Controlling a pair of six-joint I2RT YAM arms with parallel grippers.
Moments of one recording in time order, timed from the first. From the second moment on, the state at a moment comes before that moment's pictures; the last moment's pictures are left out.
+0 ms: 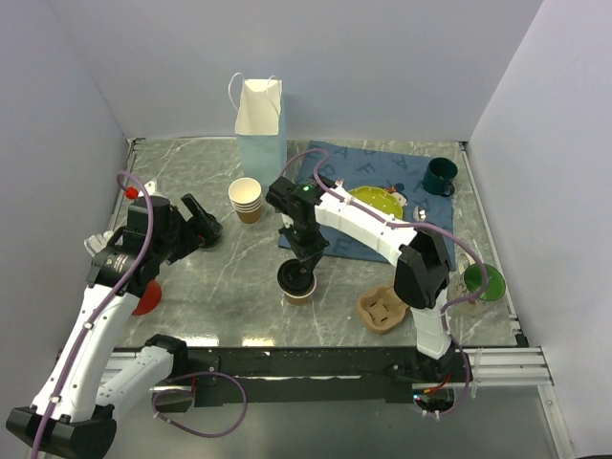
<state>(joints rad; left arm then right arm) -0.26 0.85 1.04 -0.84 -0.06 -0.76 0.87 1.98 1.87 -1.35 -0.06 0.36</state>
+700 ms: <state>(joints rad) -0.26 0.85 1.04 -0.83 -0.06 -0.73 0.87 1.97 1.82 -1.36 -0.06 0.39</state>
